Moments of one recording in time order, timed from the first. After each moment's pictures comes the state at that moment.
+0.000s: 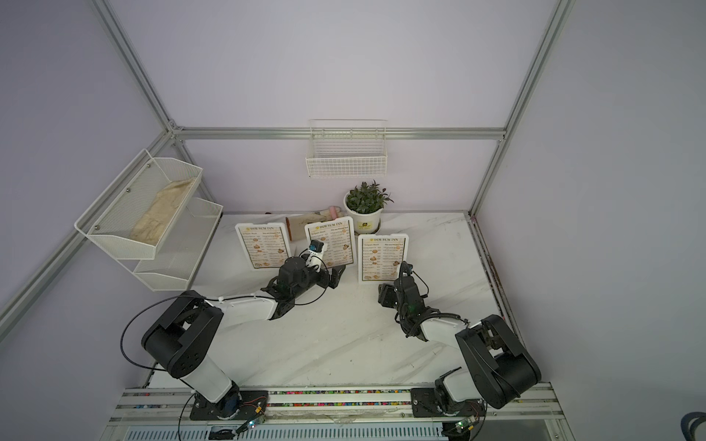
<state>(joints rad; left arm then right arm) -0.56 1.66 0.78 0.58 0.03 -0.14 0.42 1.45 0.45 0.39 0.09 0.58</state>
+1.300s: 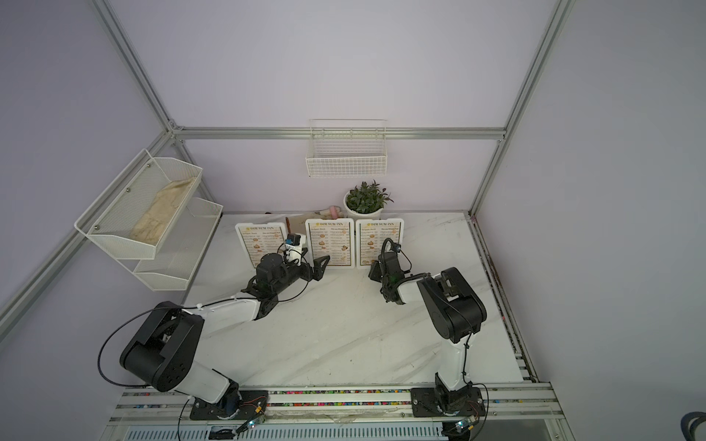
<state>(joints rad) -0.43 1.51 0.69 0.62 0.15 -0.21 0.39 1.90 0.86 0.42 0.15 0.63</state>
